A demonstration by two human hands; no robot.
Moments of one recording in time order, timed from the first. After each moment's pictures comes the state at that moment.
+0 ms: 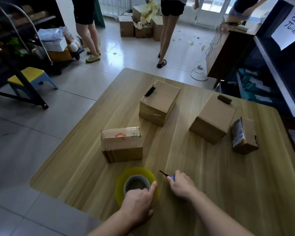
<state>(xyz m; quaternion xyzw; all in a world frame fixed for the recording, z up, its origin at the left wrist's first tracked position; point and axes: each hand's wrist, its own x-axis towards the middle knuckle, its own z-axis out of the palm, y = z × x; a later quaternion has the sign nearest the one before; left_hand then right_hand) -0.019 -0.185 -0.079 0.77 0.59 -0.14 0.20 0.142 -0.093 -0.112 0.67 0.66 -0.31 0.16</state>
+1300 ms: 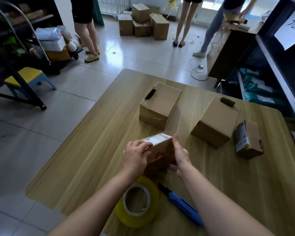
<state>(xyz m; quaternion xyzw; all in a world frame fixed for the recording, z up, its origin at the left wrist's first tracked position) -0.059 -0.079 -0.061 0.61 0.70 0.29 0.23 0.095 -0.023 -0.070 0.69 0.23 -0.61 -0.31</state>
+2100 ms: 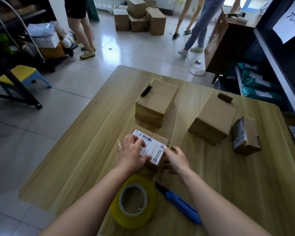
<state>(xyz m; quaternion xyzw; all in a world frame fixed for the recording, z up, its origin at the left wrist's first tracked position) -0.061 -0.060 -0.070 0.64 0.73 0.14 0.21 0.107 -0.031 -0.080 0.72 0.40 -0.54 -0.19</state>
